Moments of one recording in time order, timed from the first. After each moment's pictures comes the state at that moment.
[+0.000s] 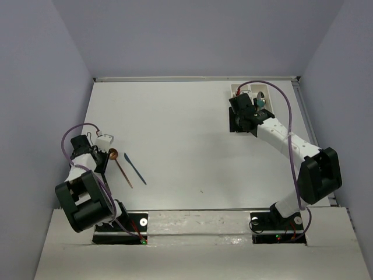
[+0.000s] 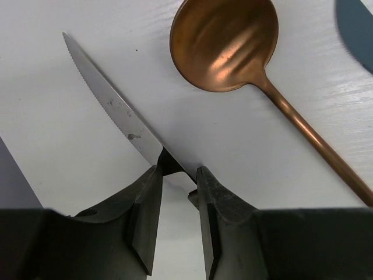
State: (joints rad) left arm 0.48 1.30 0.60 -0.40 0.16 0.71; right arm 0.47 1.55 1.24 -0.60 0.41 0.33
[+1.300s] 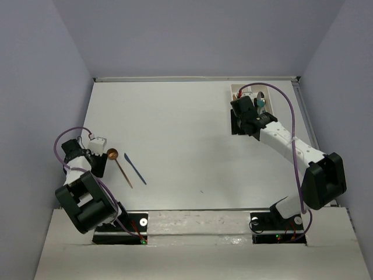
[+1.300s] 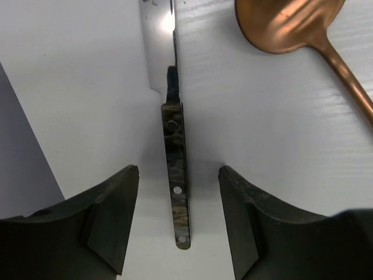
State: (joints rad) left arm 0.59 1.27 0.59 -0.43 0.19 0.77; right arm 0.49 1.49 1.20 -0.61 0.44 0.32
